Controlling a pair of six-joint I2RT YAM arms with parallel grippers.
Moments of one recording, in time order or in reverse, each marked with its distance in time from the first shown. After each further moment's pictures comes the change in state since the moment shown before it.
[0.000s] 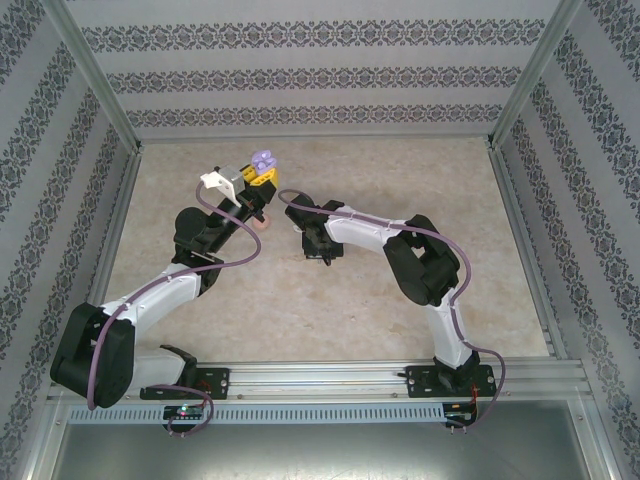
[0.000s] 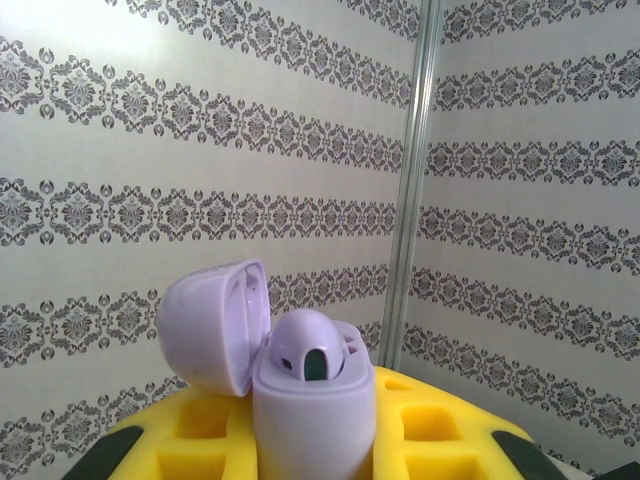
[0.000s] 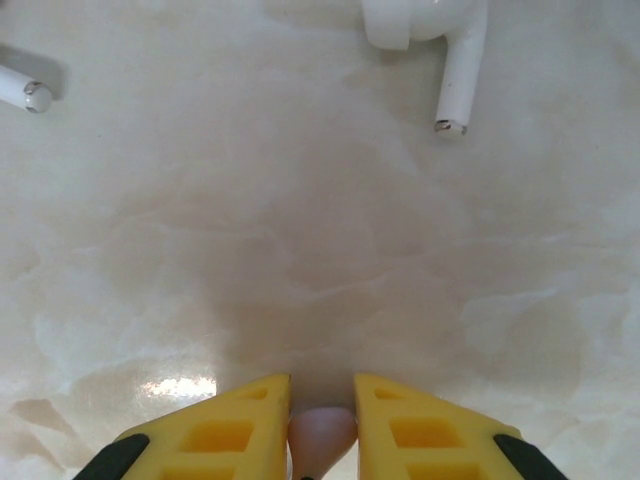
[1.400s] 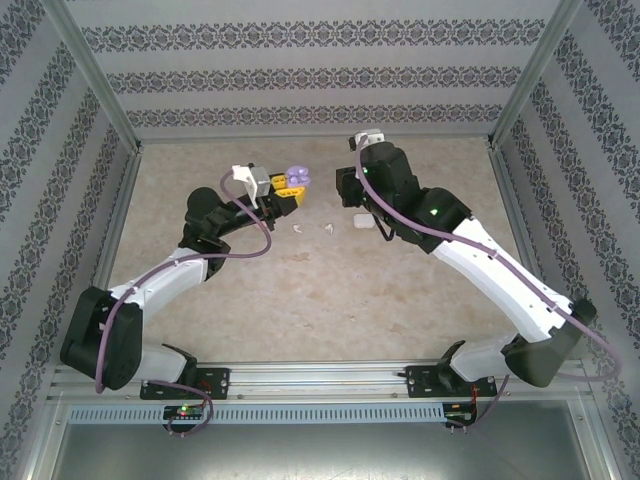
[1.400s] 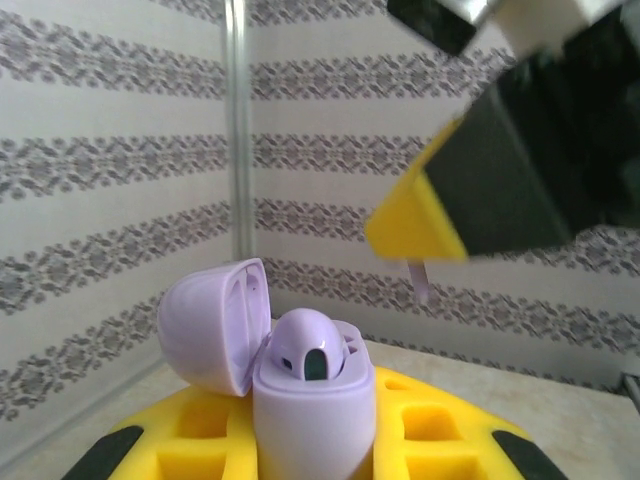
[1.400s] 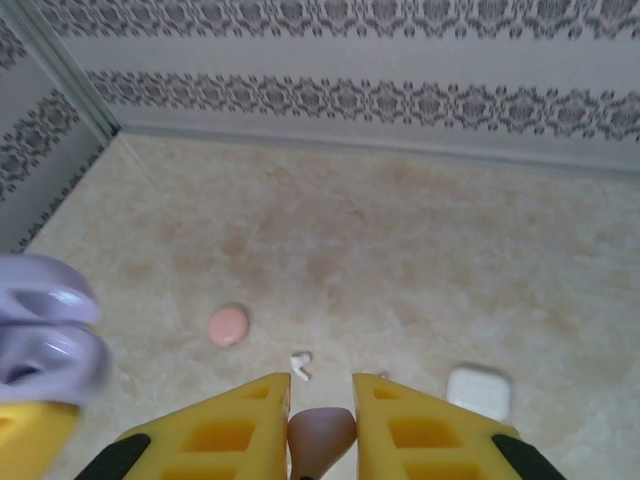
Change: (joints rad) left arm -0.015 0.106 0.144 -0.154 0.454 0.050; right arm -0.003 -0.768 0.005 0.097 0.154 -0.418
